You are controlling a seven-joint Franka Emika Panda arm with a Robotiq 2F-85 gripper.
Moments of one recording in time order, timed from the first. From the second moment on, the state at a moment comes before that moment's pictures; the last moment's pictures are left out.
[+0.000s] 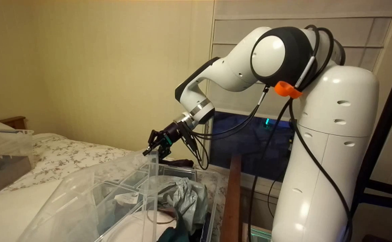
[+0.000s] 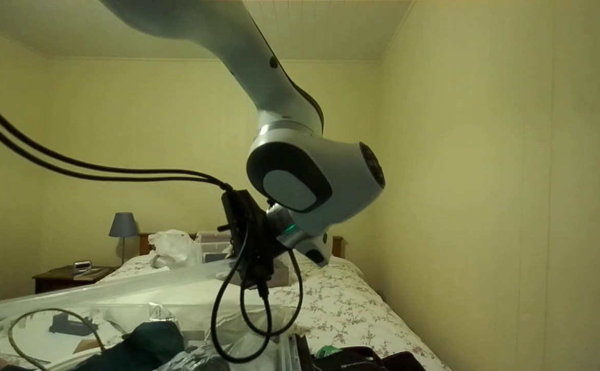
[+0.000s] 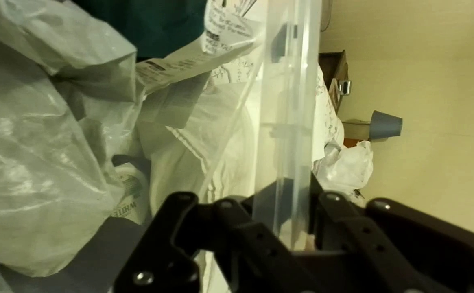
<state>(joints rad) -0.37 0.04 -0.35 -2.22 1.09 1.90 -0.57</state>
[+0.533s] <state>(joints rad) -0.25 -0.08 -0.24 -2.11 1.24 1.87 -0.36</state>
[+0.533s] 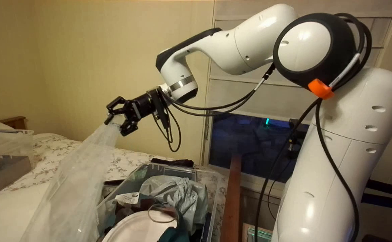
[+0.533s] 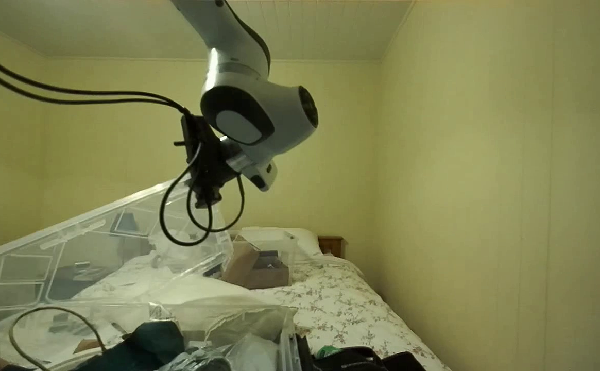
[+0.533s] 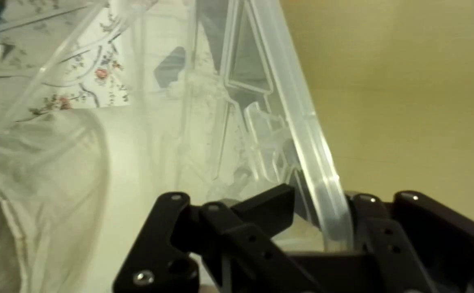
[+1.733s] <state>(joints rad) -0.12 0.01 -0.12 -1.87 1.47 2.11 -0.26</state>
